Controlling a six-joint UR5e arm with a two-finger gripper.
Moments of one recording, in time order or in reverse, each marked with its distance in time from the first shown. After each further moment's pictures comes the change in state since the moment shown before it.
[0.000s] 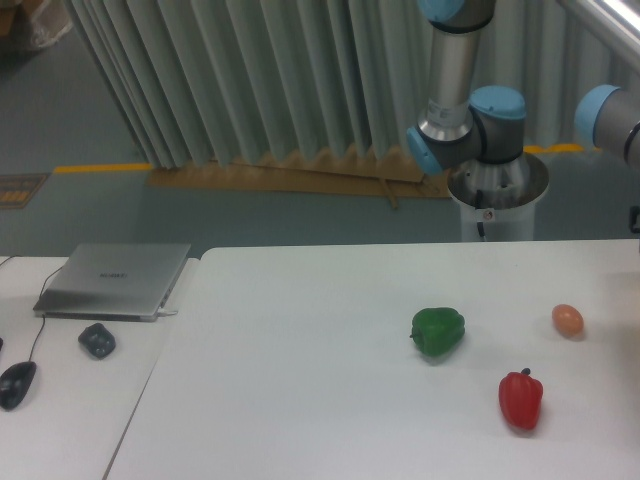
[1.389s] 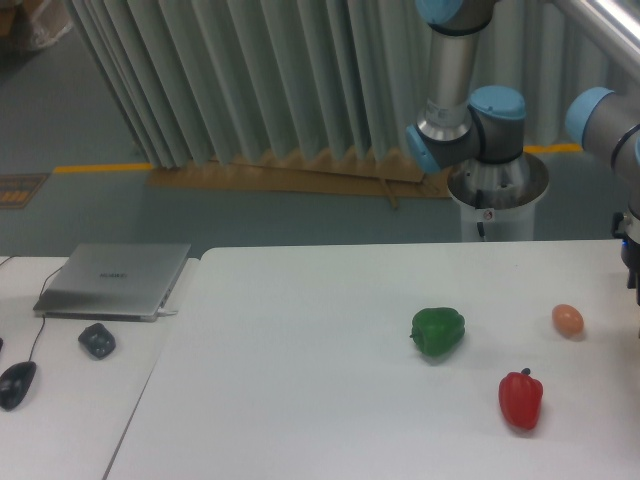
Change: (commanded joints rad) arm -0.089 -0.044 0.017 -0.030 -0.040 -0.093
